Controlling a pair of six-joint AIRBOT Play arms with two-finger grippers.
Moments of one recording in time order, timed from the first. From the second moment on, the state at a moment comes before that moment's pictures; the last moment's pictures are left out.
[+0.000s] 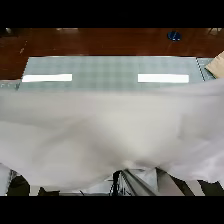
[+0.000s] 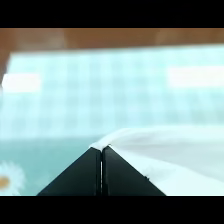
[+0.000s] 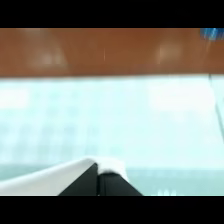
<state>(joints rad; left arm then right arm) 0.46 -0.56 1.74 1.13 -1.81 -1.40 -0.33 -0.78 1.92 -1.20 1.80 1.56</state>
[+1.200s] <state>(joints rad) 0.11 -1.33 1.03 0.96 -0.46 -1.08 0.00 -1.51 1.26 -1.18 0.37 1.40</state>
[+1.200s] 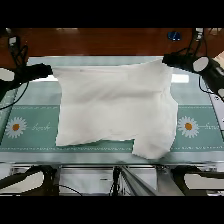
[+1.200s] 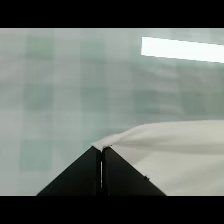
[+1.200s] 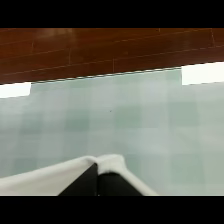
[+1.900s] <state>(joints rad) 0.18 -1.39 1.05 1.01 -0.86 -1.13 -0.11 -1.50 1.25 -1.19 0.77 1.37</state>
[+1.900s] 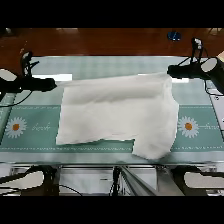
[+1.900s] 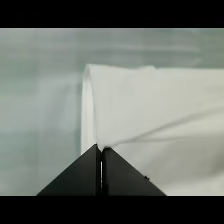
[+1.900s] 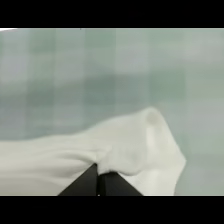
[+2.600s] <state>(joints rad) 0.16 -1.47 1.02 1.01 -1.07 -1.19 -0.08 -1.48 1.12 -1.31 1.05 1.41</state>
